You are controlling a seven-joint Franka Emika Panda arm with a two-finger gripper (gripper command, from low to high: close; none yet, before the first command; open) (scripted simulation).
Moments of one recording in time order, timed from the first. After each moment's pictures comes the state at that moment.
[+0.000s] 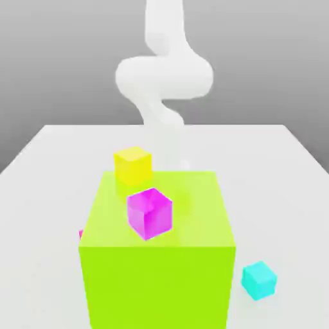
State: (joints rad) arm 0.02 -0.72 0.00 -2.32 0.08 2.33 0.87
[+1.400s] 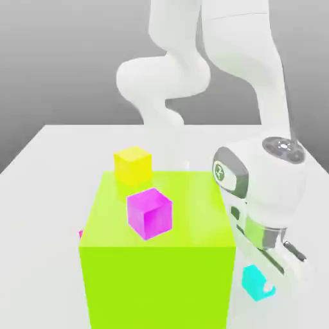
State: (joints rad) arm 0.37 0.38 0.05 -2.54 -0.10 2.91 2.46
